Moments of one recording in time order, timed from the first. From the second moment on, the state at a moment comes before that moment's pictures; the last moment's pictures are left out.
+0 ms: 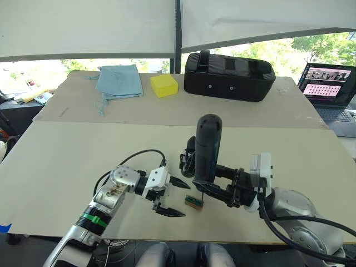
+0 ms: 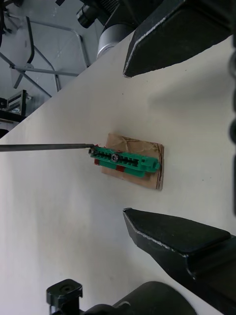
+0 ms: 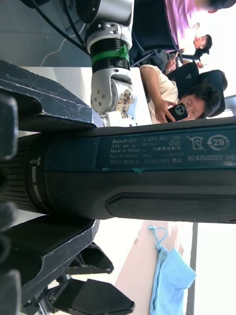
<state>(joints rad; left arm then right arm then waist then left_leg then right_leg) -0.44 0.47 -0.33 0.17 -0.23 0.02 -1.44 -0.01 -0.52 -0.01 -0.69 0.69 0.48 0.76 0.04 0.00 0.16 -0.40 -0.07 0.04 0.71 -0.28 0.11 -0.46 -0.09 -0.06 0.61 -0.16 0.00</state>
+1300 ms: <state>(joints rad) -0.44 0.46 -0.34 0.08 -0.24 0.11 -1.39 -0.02 -0.54 -0.01 -0.71 0.69 0.44 0.74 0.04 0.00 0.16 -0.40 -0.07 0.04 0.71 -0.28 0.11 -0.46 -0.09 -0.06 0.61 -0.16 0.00</state>
